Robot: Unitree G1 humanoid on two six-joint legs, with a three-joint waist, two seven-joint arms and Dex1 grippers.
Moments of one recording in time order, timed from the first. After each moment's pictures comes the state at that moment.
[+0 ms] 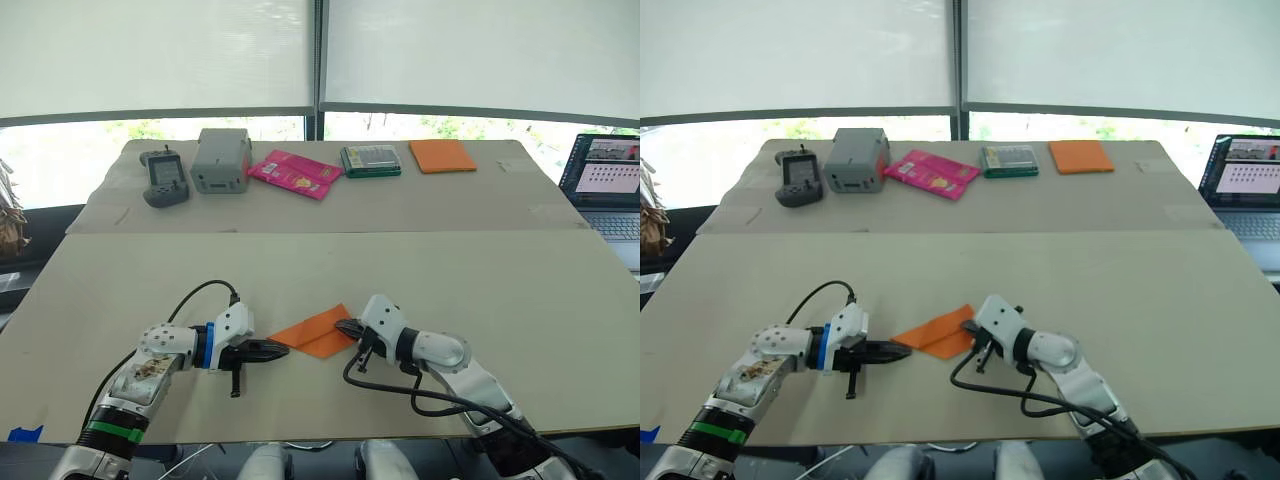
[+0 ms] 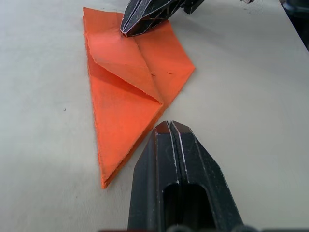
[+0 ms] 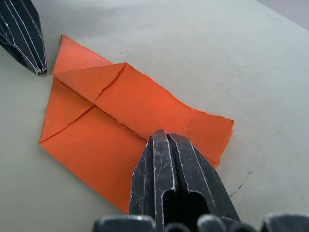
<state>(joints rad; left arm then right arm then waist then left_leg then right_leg) -0.19 0.63 -0.15 0.08 -0.30 0.16 -1.24 -0.20 -0.38 0.32 -0.14 0.05 0.30 0.67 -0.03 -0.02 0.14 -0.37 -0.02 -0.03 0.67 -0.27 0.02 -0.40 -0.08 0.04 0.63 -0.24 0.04</state>
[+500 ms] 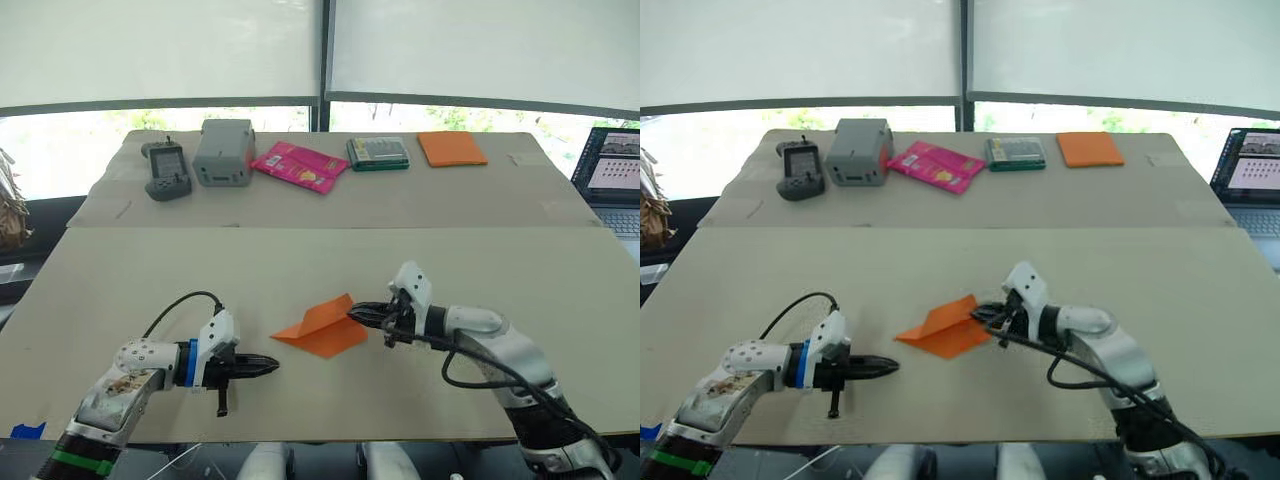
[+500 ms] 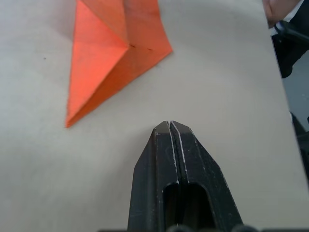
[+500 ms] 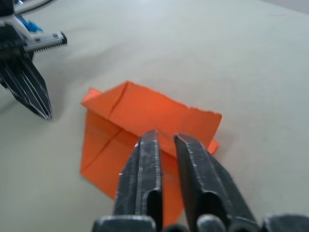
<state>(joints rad) 0.01 0.72 -0.04 -0.20 -0.43 0.39 -1.17 -0.40 -0.54 0.13 -0.19 0.41 0.72 0.90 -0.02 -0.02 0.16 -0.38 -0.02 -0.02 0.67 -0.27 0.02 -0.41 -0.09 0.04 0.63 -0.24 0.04</state>
